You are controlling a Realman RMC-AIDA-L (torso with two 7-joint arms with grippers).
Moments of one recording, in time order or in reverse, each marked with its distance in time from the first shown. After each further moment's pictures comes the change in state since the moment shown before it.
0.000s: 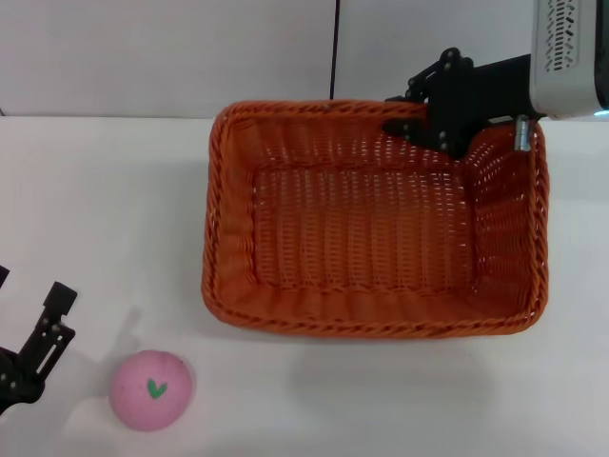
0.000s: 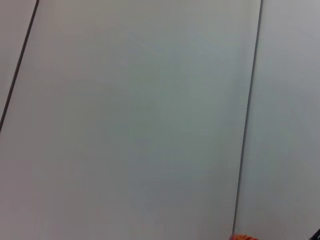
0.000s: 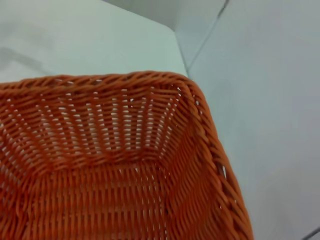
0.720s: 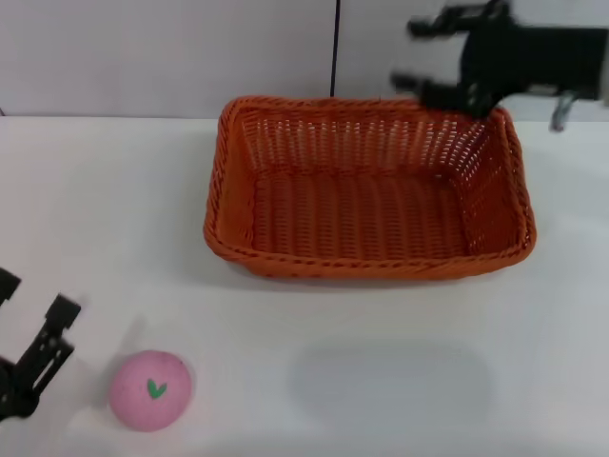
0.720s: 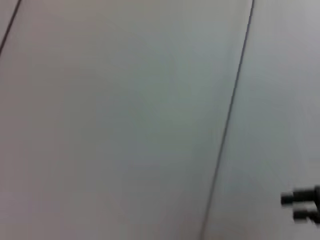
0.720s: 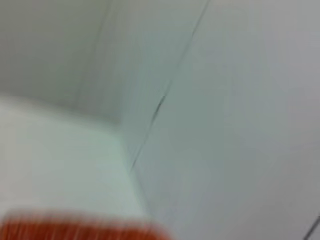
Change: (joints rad) left arm -0.022 0.009 0.049 0.060 0.001 -0.039 -0.109; right arm -0.224 0.003 -0.046 -0.179 0.410 -0.046 0.002
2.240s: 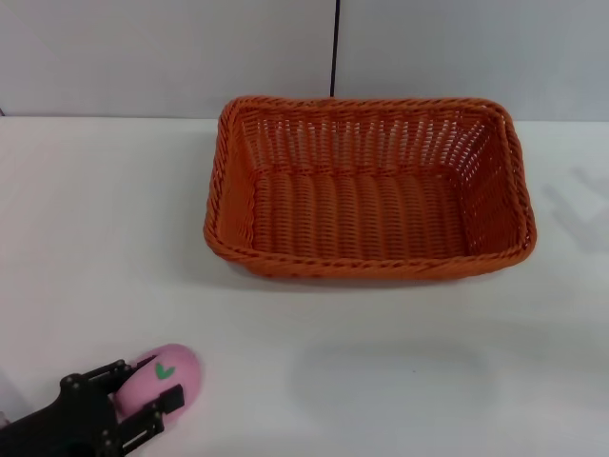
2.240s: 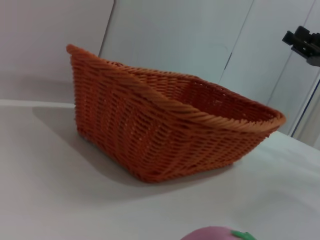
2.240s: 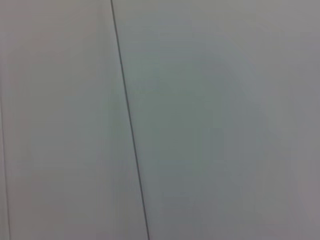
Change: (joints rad) left arm -0.208 -0.009 0.528 0.358 -0.005 0.199 -0.378; right arm -0.395 -0.010 0.149 0.484 0.700 -0.243 -0.210
